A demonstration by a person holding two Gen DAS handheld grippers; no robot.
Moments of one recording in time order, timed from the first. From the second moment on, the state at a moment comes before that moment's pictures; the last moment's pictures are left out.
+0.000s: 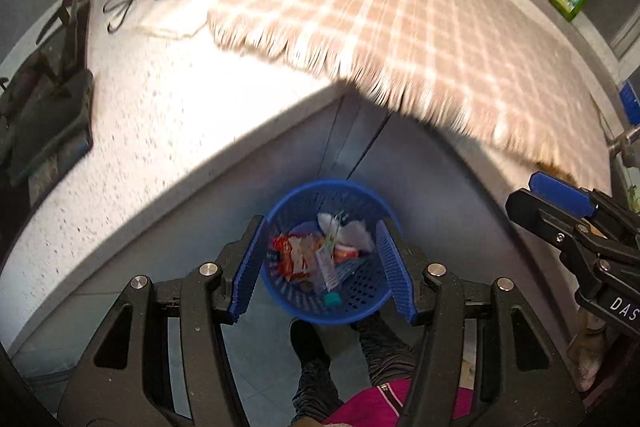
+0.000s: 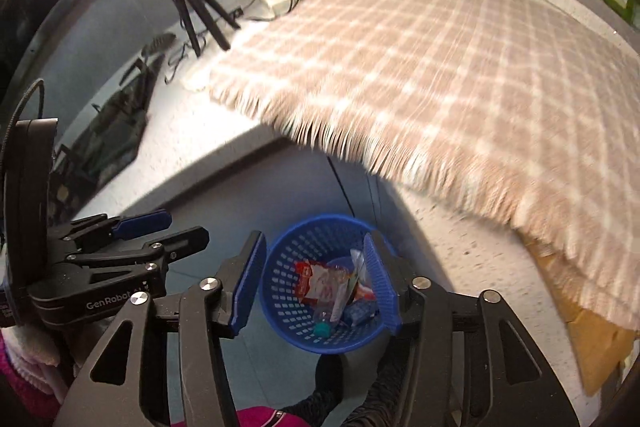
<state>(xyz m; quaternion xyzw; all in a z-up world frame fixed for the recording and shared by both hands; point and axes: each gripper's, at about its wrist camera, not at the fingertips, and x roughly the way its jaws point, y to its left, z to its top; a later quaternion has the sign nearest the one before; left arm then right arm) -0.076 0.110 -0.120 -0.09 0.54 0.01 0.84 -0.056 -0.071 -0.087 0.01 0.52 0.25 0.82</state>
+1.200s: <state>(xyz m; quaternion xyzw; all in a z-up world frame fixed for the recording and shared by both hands) -0.016 0.030 0.029 -0.04 0.38 -0.03 0.92 -0.003 -0.172 0.031 0.08 0.39 0.20 0.90</state>
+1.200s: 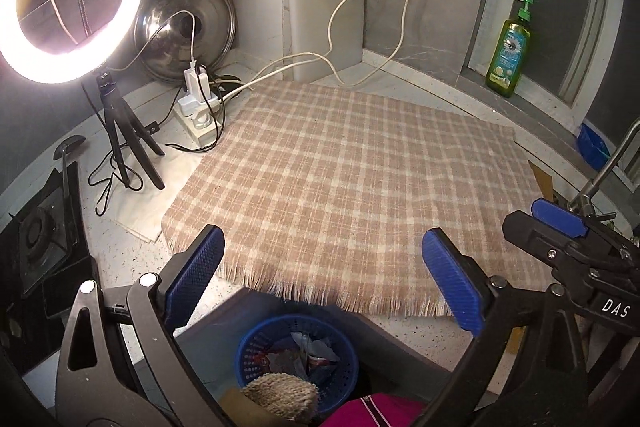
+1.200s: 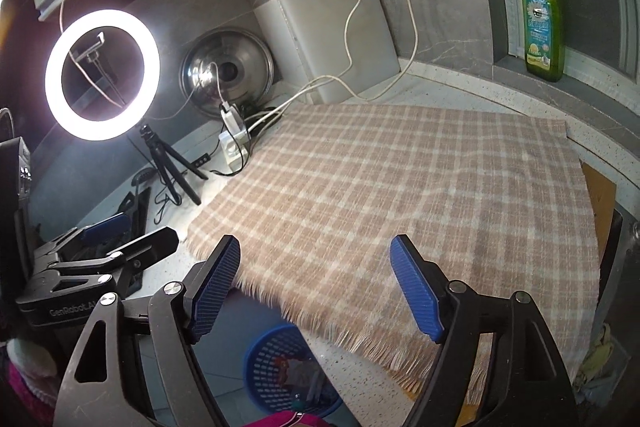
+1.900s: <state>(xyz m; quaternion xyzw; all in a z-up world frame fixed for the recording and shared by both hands) -0.008 0.011 0.033 -0.04 0.38 -0.03 0.93 0.002 -0.184 0.032 0.10 0.38 0.20 0.90</state>
